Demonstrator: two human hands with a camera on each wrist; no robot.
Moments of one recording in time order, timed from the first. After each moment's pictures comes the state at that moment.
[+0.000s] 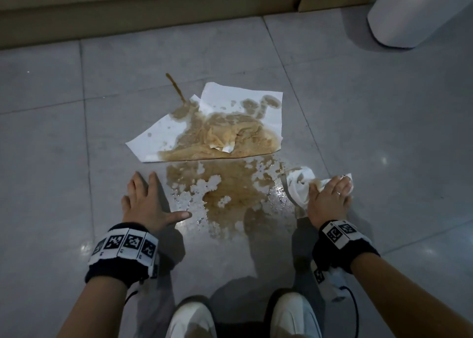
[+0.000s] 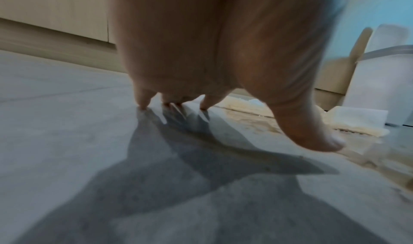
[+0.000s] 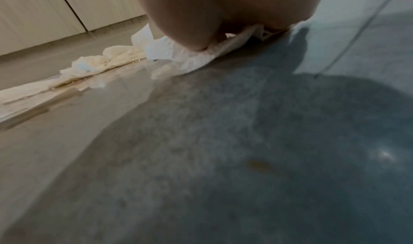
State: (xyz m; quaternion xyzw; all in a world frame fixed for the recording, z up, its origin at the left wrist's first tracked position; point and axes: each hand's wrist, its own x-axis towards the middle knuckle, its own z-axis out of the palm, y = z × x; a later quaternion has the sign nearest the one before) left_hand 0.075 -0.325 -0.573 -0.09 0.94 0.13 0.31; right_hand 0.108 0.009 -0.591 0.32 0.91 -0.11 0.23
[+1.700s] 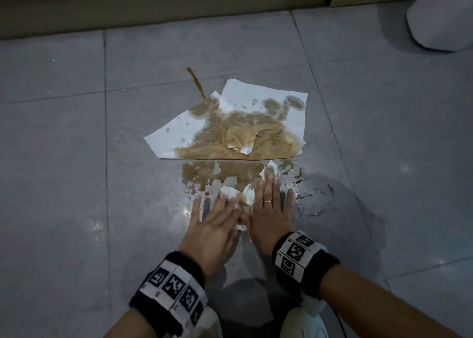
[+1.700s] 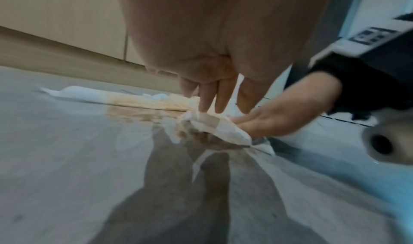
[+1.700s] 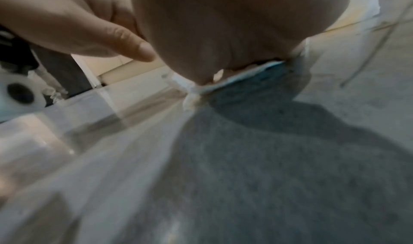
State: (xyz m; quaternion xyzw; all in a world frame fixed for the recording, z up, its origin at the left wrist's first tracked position) left_hand 0.127 -0.262 -0.559 0.21 0.94 0.12 0.23; right_hand 0.107 -0.120 -0.596 0.00 0.98 -0.01 0.21
